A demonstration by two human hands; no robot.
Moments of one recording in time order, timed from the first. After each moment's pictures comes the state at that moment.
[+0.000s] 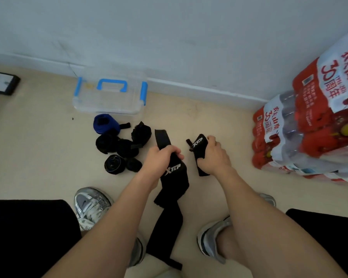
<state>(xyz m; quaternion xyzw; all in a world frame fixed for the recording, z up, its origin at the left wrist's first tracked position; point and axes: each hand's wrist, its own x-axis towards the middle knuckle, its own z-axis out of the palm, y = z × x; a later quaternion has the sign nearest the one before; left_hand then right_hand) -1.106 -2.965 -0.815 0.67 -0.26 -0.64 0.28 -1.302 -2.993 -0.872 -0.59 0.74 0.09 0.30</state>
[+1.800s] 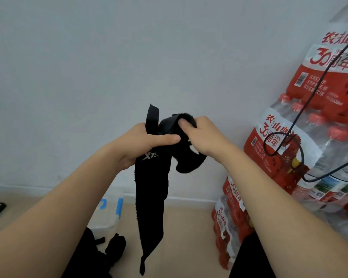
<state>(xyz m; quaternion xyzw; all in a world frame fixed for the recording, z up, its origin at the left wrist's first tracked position) -1.124 -3.109 -0.448 0.43 -0.62 -0.58 0.32 -1.336 -3.105 -0.434 -0.66 0.63 -0.33 0.25</state>
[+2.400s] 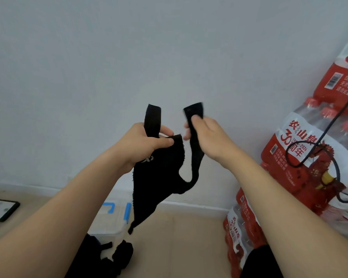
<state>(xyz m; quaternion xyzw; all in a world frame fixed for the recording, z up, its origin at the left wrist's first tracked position) -1.112 -3.129 -0.454 0.50 -0.59 -0.50 0.38 -1.325 -3.130 -0.444 -0.65 0.55 -0.42 0.31</state>
